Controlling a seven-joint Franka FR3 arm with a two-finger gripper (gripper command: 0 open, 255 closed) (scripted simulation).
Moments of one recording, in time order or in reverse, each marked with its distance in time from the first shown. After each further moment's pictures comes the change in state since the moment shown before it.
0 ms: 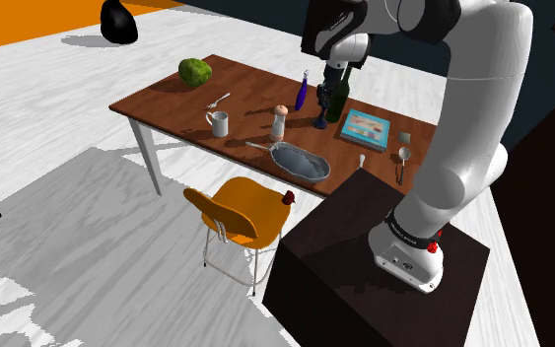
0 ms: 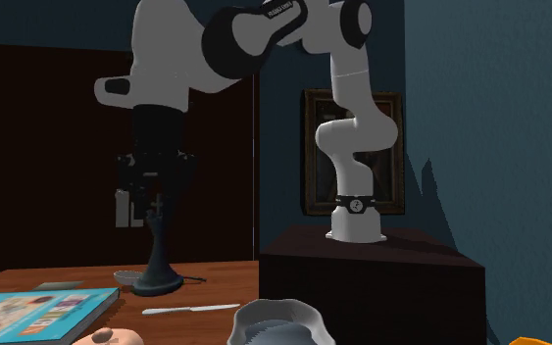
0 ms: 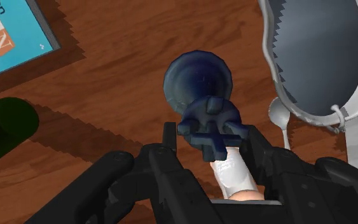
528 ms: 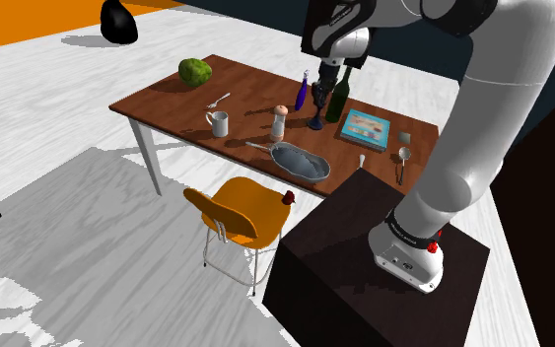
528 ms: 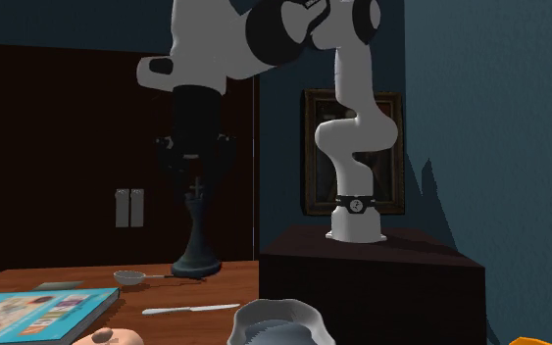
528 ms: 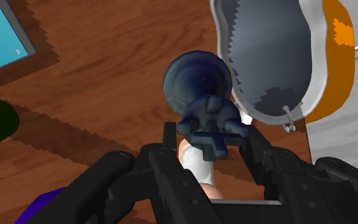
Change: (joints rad) arm 0.101 -0.156 -0.008 -0.147 -0.073 0.004 0.122
